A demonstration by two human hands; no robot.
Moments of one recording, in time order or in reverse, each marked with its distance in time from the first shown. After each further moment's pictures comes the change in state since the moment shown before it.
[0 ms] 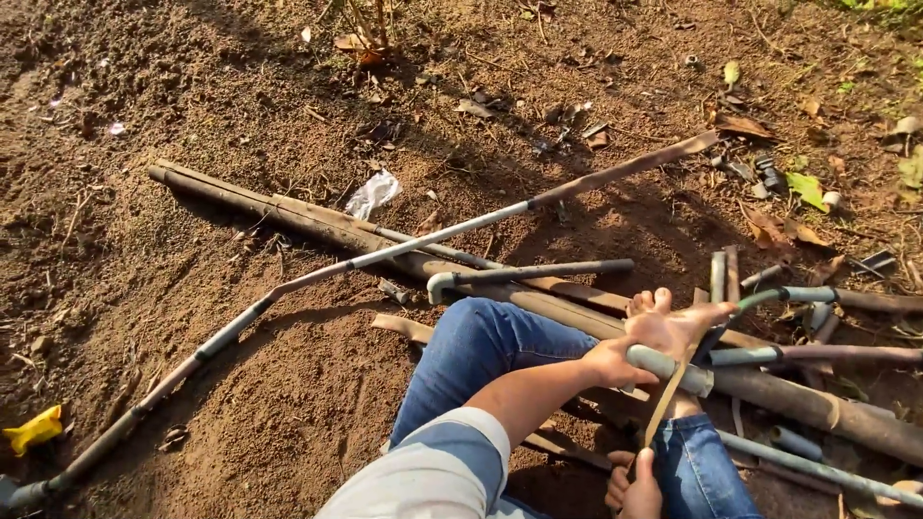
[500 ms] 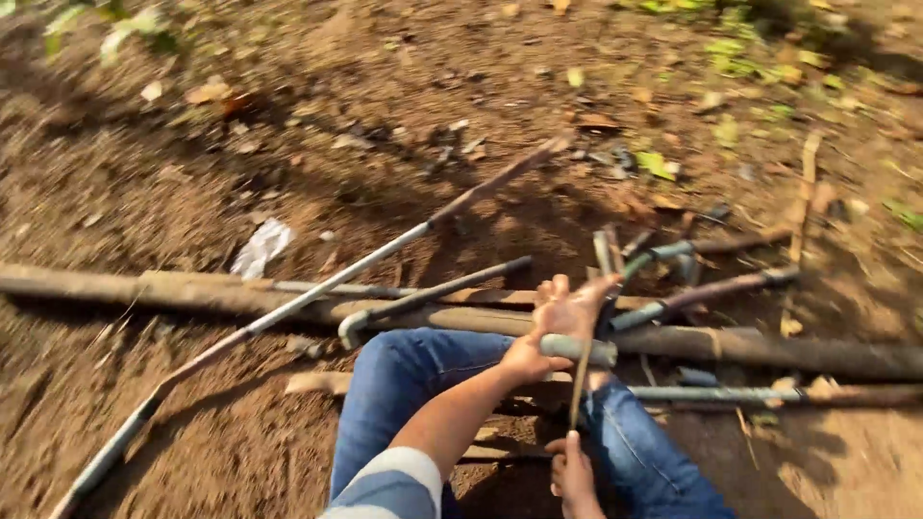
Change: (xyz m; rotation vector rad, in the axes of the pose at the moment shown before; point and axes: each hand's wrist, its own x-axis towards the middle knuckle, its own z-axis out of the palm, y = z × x) left_hand 0.020 -0.034 0.005 0.062 -0.044 0.138; right_hand -0.011 0.018 0.016 -0.034 0.162 -0.131
